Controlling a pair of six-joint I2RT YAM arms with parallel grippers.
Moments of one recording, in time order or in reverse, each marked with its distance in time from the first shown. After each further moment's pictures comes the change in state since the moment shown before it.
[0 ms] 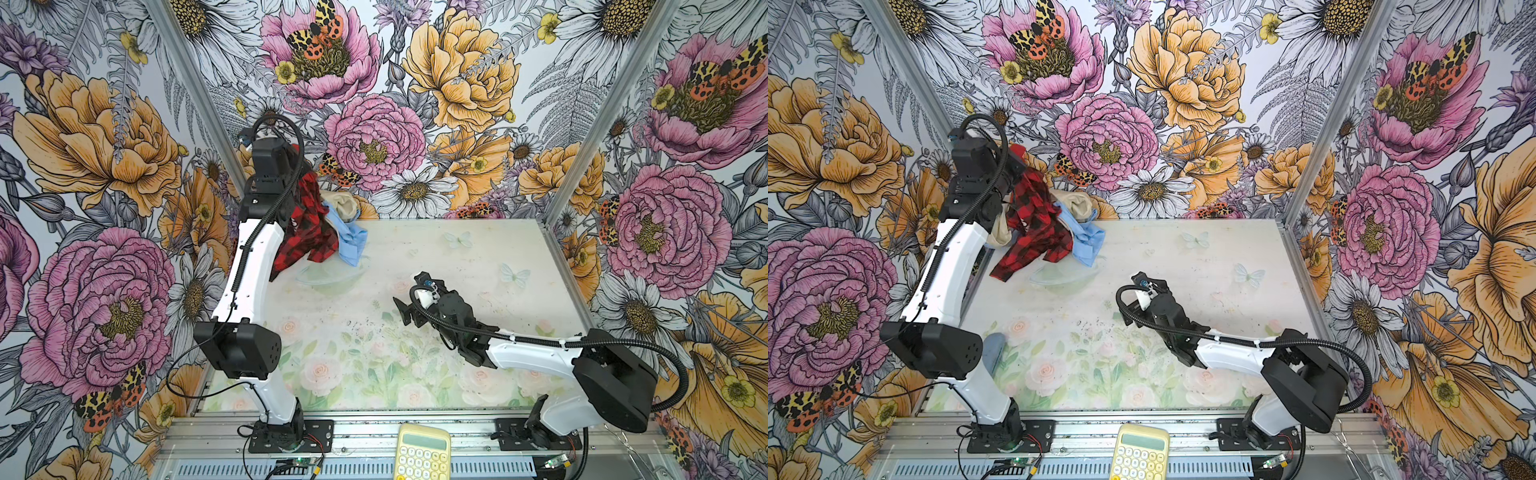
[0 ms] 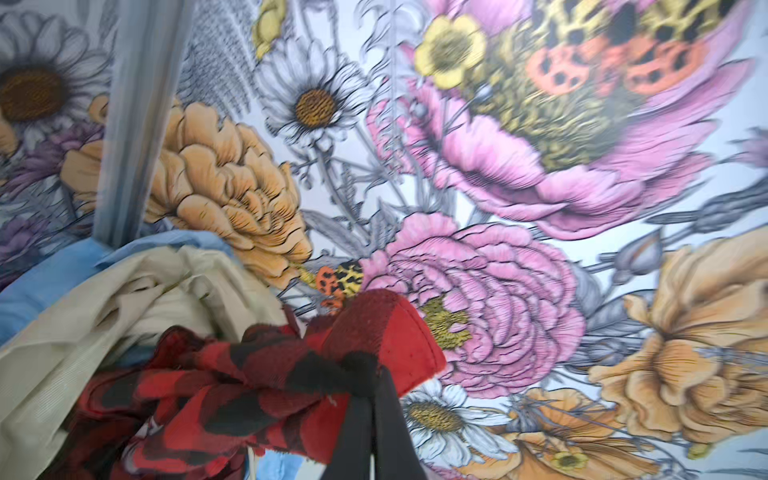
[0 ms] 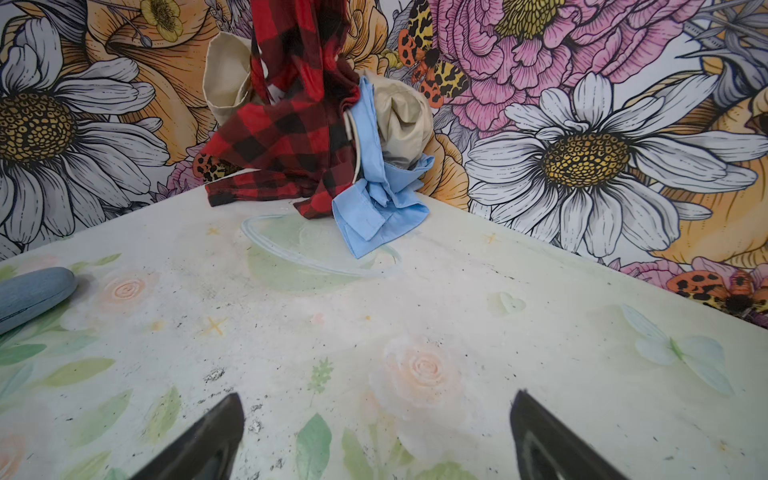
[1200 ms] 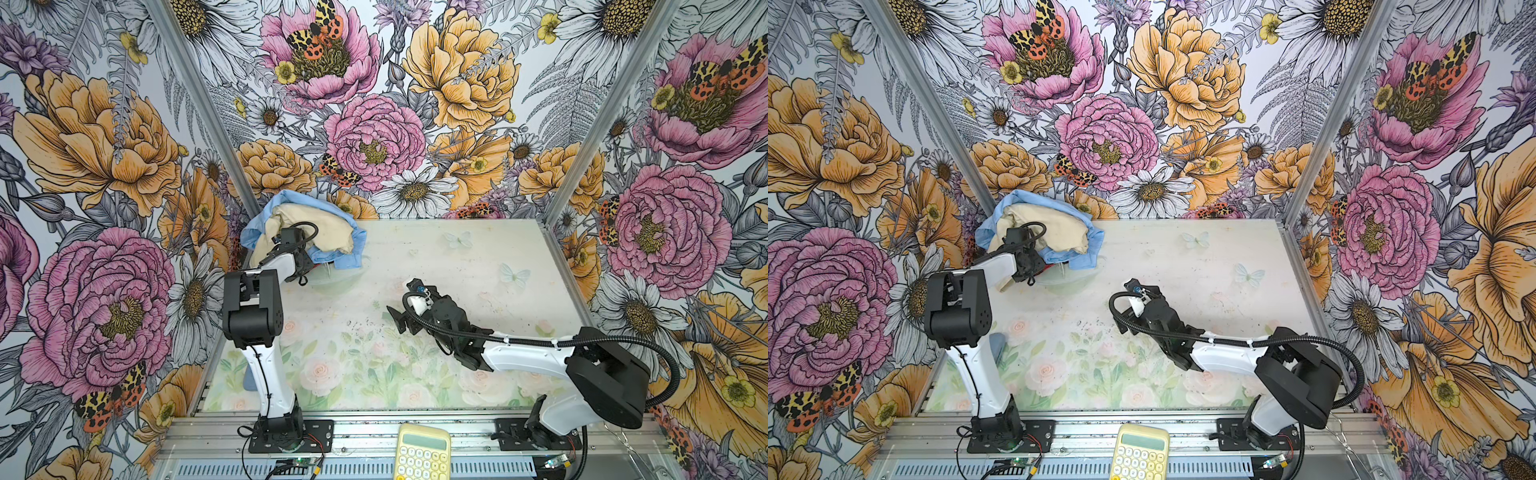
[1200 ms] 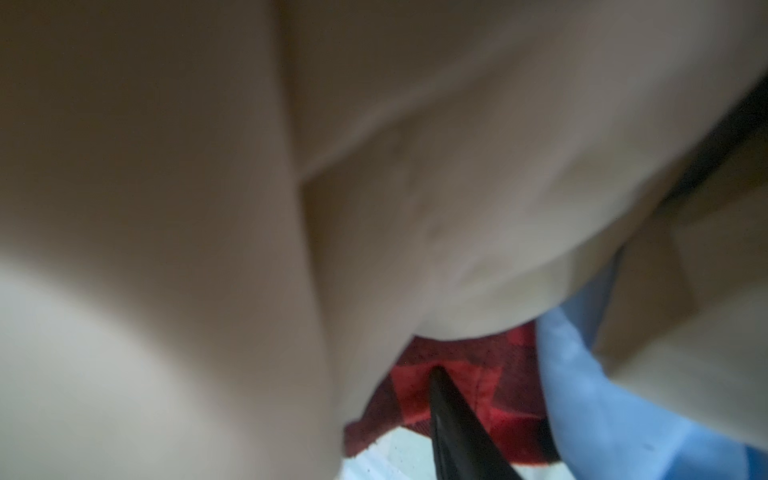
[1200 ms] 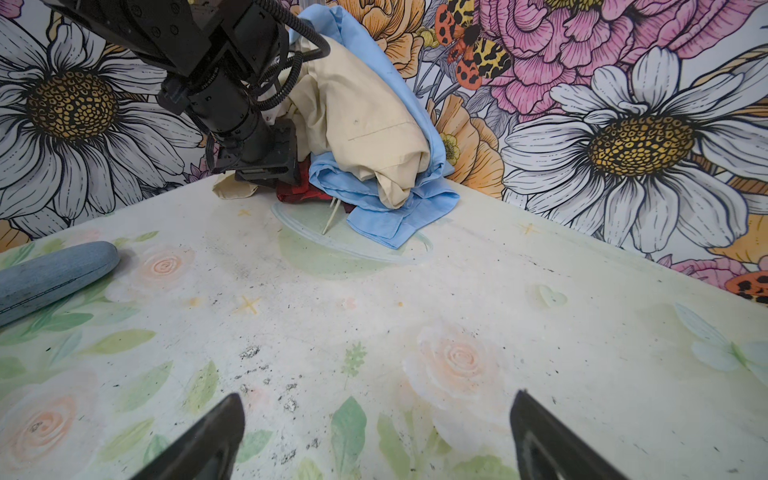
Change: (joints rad) left arm 0.173 0.276 -0.718 0.068 0.011 0.150; right arm 0.052 0.034 0.002 0.000 -0.027 0.014
